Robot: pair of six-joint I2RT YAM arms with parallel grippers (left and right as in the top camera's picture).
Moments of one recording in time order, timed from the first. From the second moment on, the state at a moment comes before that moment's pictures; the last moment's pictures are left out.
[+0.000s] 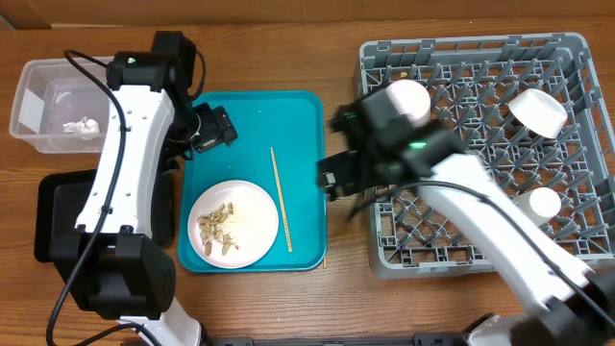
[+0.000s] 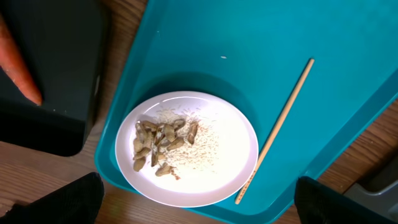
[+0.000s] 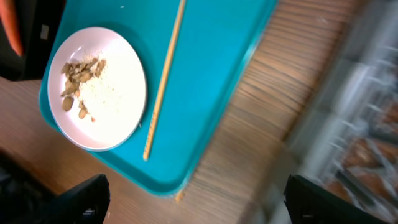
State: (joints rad) left arm -0.05 1.84 1.77 -1.47 0.02 -0.55; right arm 0.60 1.61 1.43 -0.98 -0.21 0.21
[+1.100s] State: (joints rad) left arm 0.09 1.84 1.77 -1.41 -0.02 -0.59; right arm 0.83 2.08 1.43 -0.53 -0.01 0.50
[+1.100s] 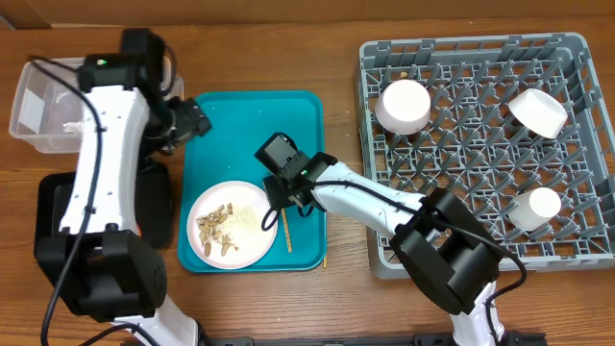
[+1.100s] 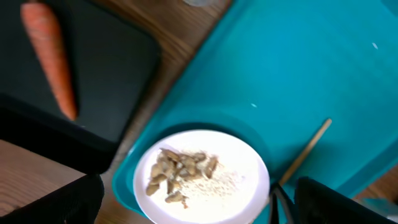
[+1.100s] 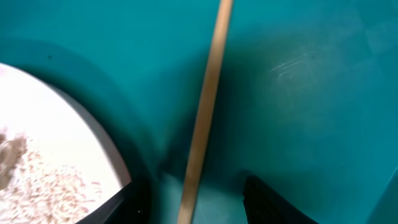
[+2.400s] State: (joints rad) left arm 0.15 1.84 1.77 -1.43 -0.03 -0.60; right arm 0.82 2.08 1.46 -0.82 0.05 0.57
